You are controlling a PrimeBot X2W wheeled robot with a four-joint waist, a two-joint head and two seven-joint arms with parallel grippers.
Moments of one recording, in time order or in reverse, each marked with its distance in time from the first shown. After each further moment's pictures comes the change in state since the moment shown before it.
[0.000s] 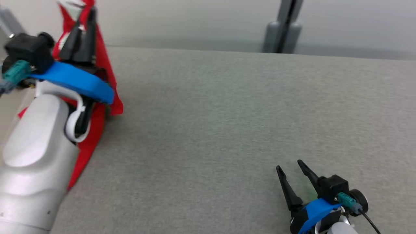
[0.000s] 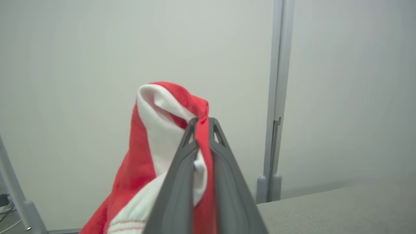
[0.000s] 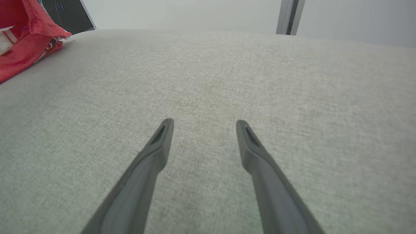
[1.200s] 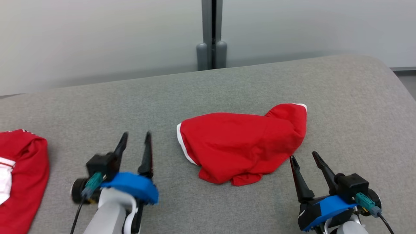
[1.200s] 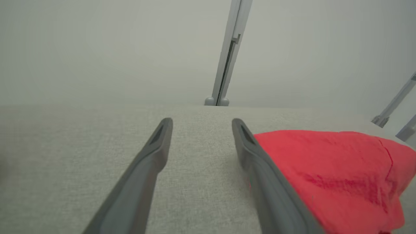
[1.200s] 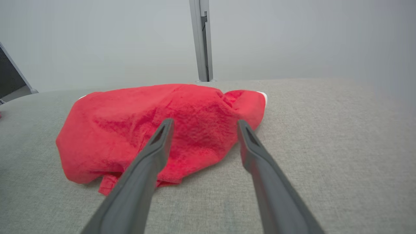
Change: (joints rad) left arm 0.470 -0.267 0.102 -0.010 0.153 0.109 -0.016; right arm 0.053 0.039 -0.103 -0.127 0.000 0.000 0.000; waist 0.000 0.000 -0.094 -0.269
